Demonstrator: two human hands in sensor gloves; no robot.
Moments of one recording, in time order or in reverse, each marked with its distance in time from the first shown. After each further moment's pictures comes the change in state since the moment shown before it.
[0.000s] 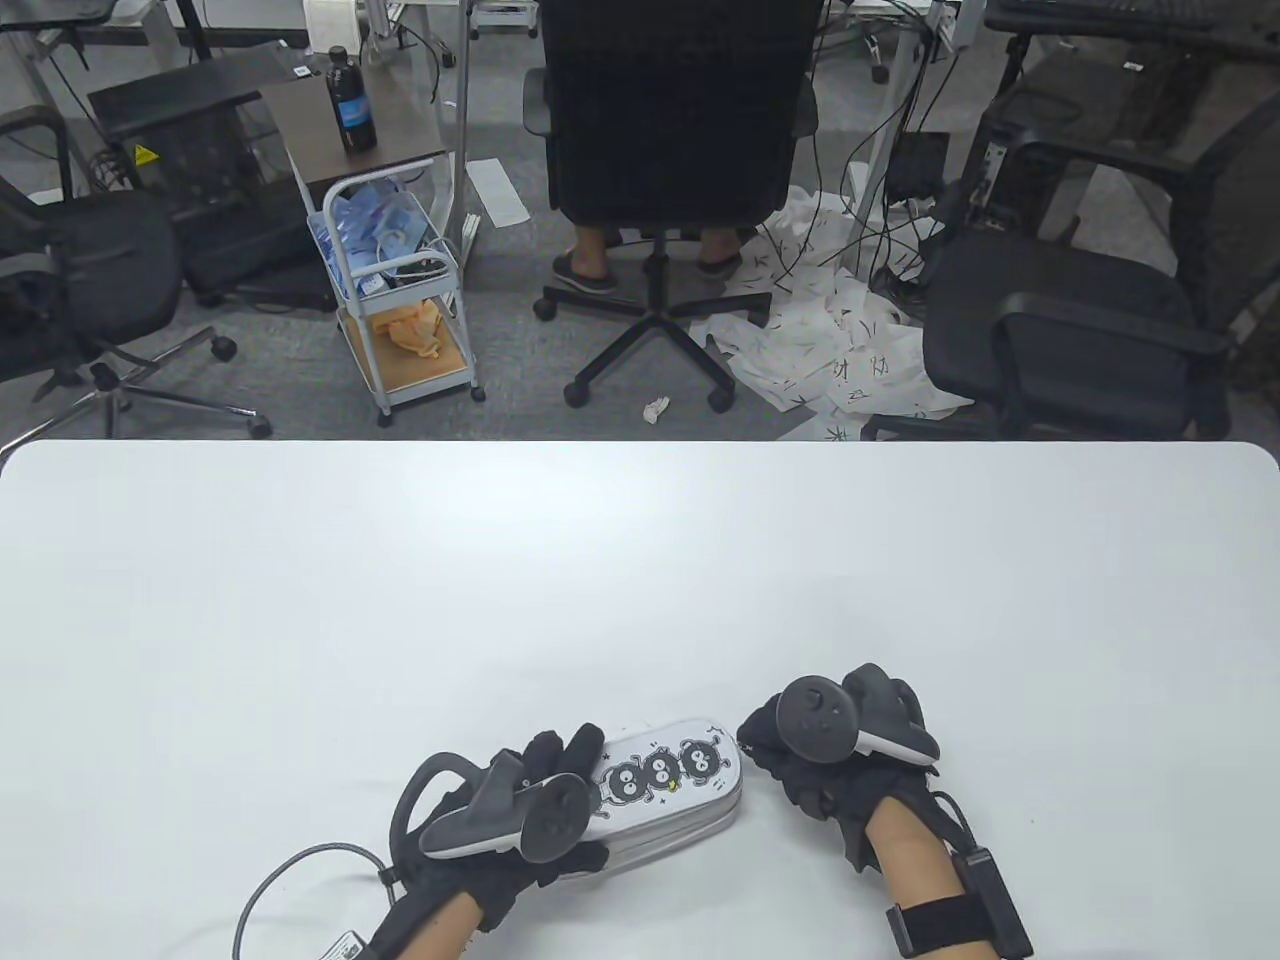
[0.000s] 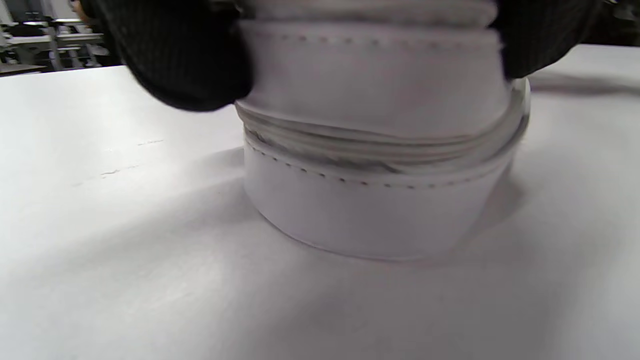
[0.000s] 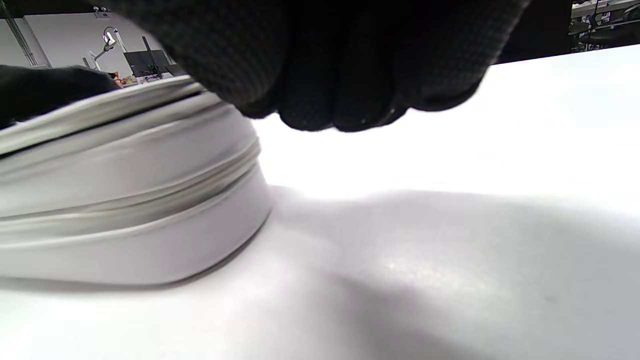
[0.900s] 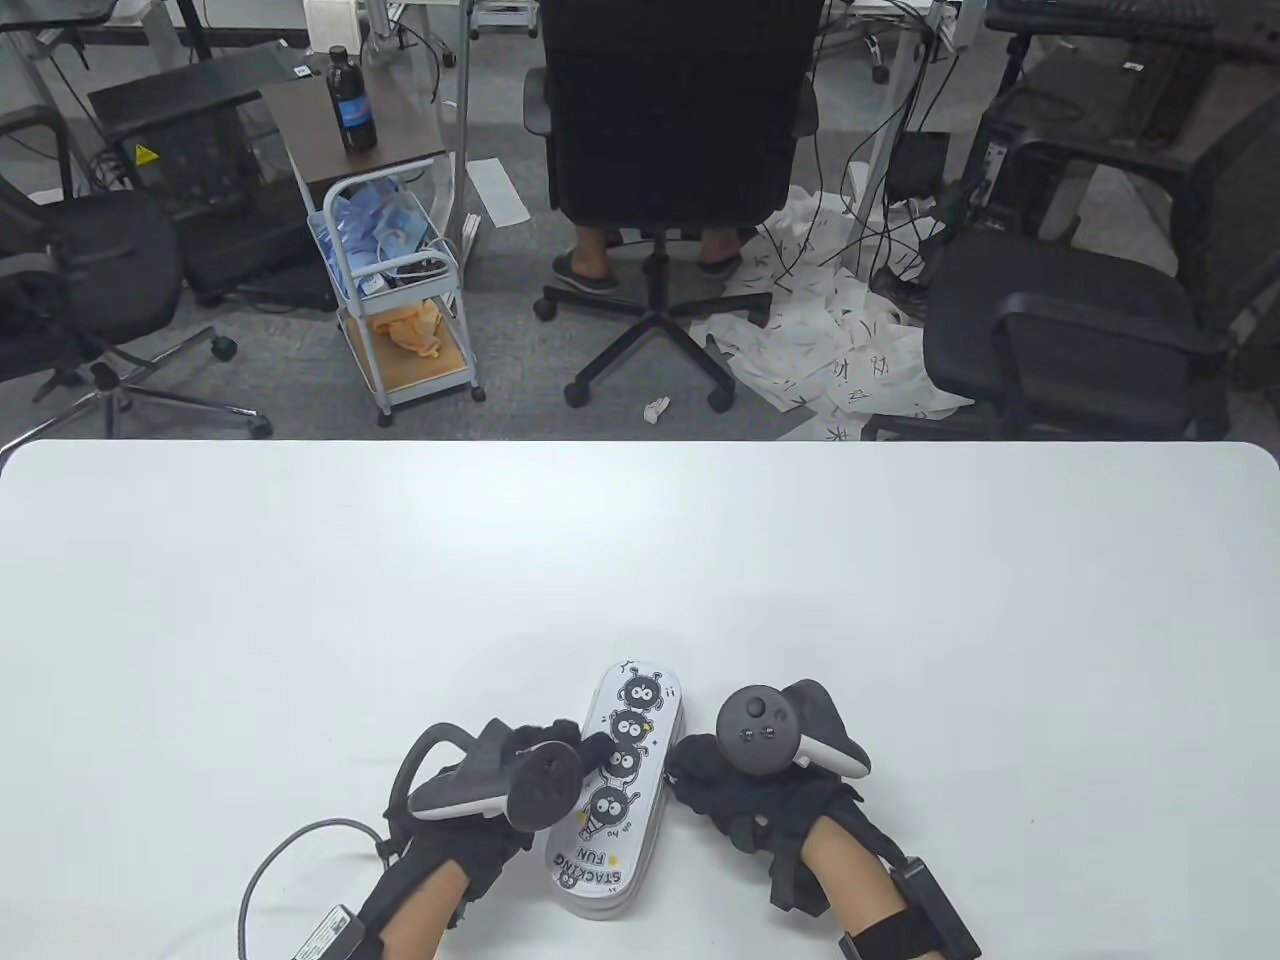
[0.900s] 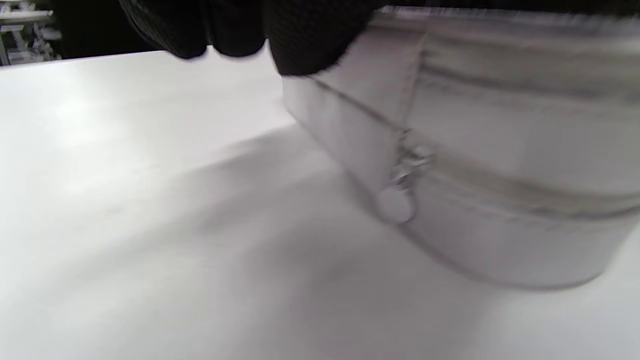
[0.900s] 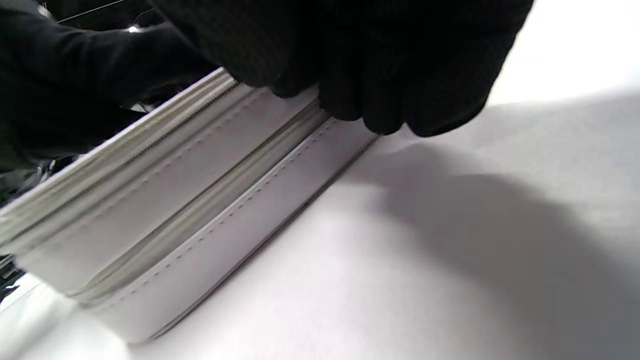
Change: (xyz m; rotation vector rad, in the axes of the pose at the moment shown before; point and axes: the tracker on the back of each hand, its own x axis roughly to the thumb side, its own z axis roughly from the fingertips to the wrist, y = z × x) left_hand -0.002 0.016 -0.020 -0.129 -0.150 -0.183; right_hand 0.050 0.035 -0.021 0.125 -0.104 -0.301
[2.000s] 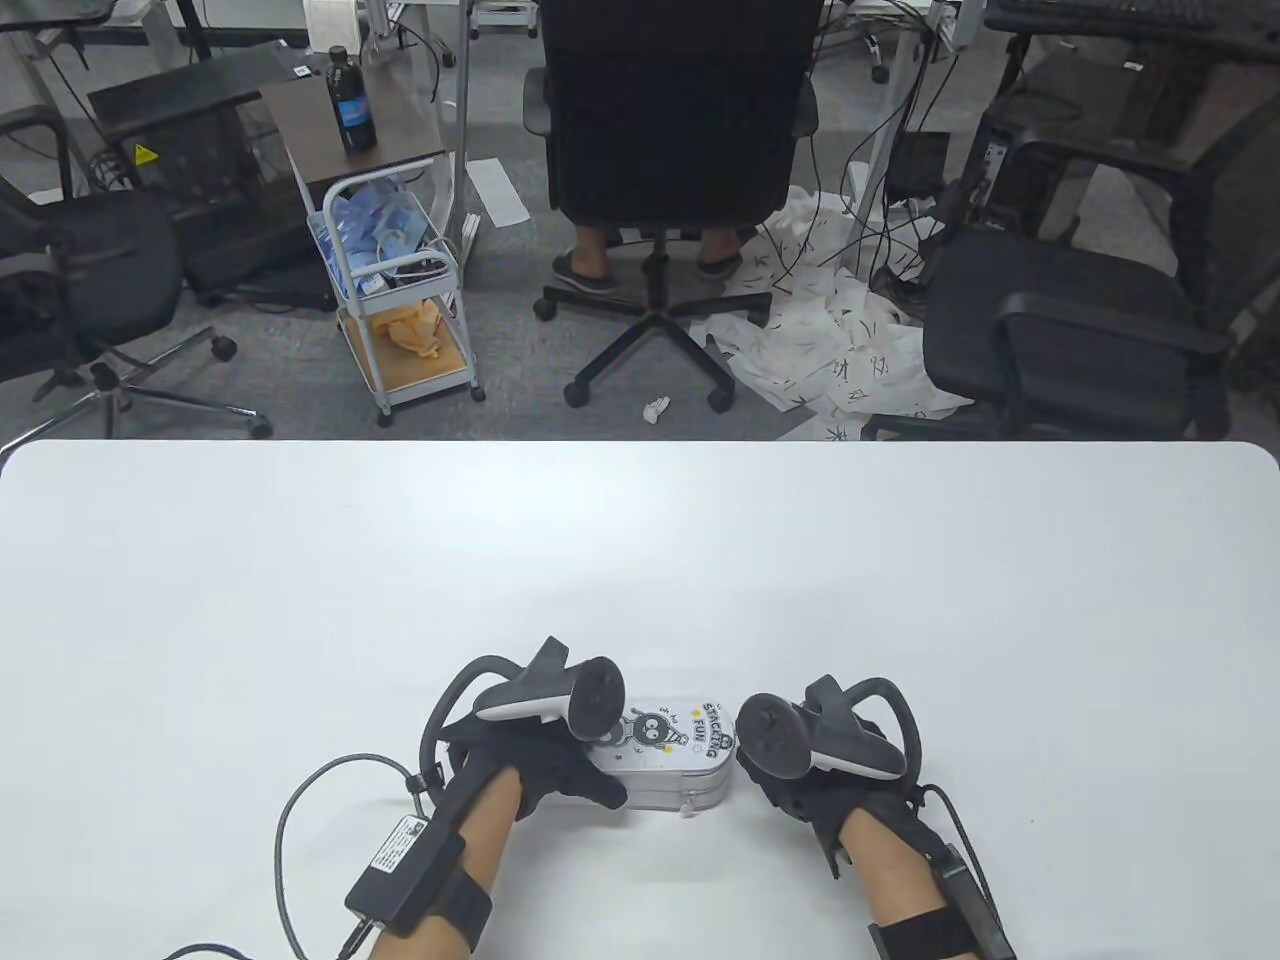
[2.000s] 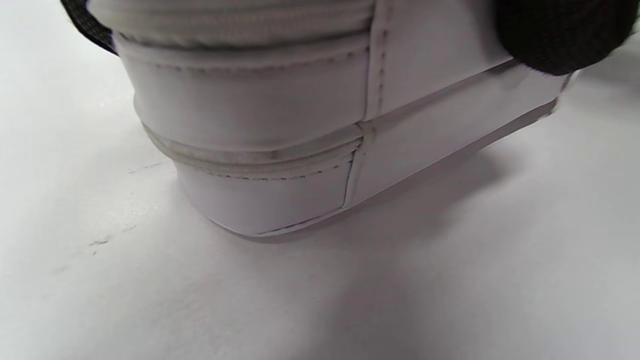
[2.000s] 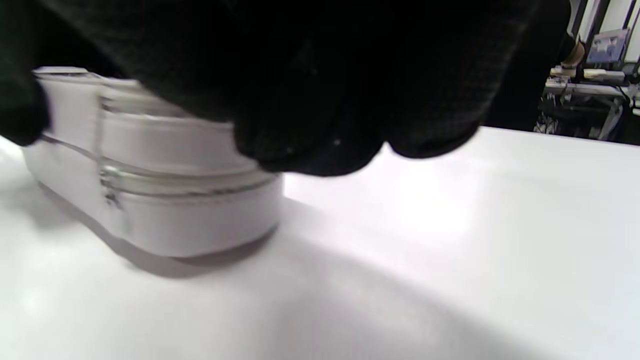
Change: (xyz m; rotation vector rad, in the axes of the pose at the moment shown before) left_hand -0.024 0.016 -0.059 -0.233 0.086 0.211; right_hand 0.004 -0.043 0.026 -0.181 0.153 0.549
